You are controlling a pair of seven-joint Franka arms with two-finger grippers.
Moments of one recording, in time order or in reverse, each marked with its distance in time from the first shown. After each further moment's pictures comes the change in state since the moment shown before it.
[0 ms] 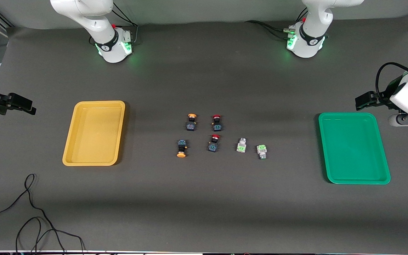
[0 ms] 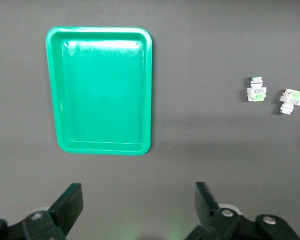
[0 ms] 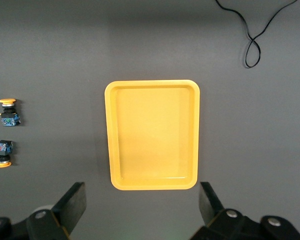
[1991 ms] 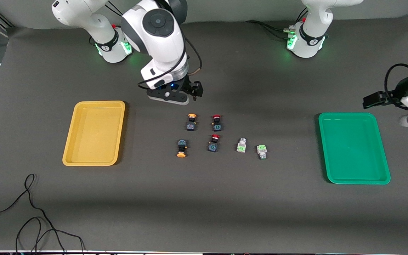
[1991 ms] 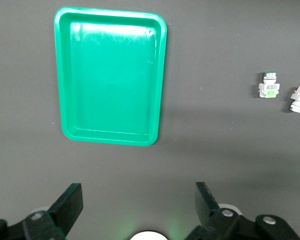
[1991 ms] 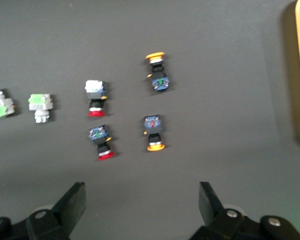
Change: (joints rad) left arm 0.087 0.014 0.001 0.000 -0.038 -0.038 0.029; right arm 0.782 0.199 0.011 -0.090 0.015 0.330 1.022
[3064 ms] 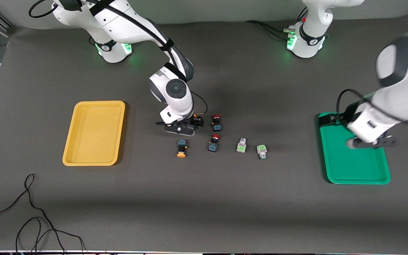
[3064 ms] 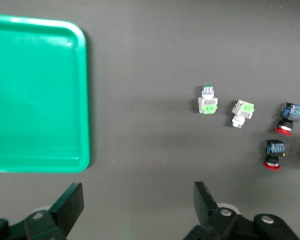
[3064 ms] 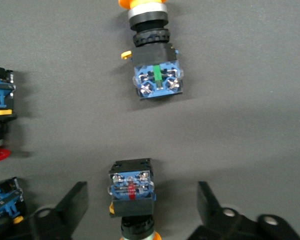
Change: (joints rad) left arm -0.132 0.168 -0.068 0.004 -0.110 0.183 -0.143; right arm 0.007 0.325 -0.005 -0.263 -0.017 0.588 -0.039
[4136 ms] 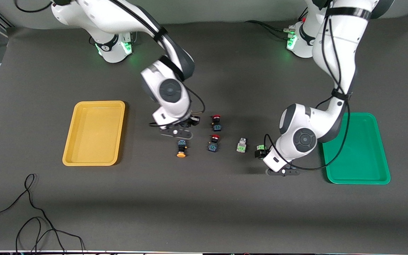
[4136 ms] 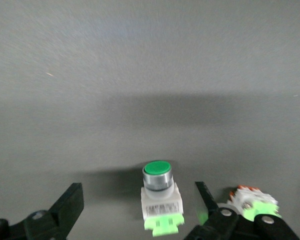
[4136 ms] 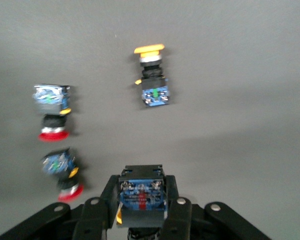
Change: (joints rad) left arm -0.224 0.435 0.000 -0.081 0.001 0.624 -0.125; right arm -0.088 -0.116 -0.018 0.270 0.132 -0.500 -0.199
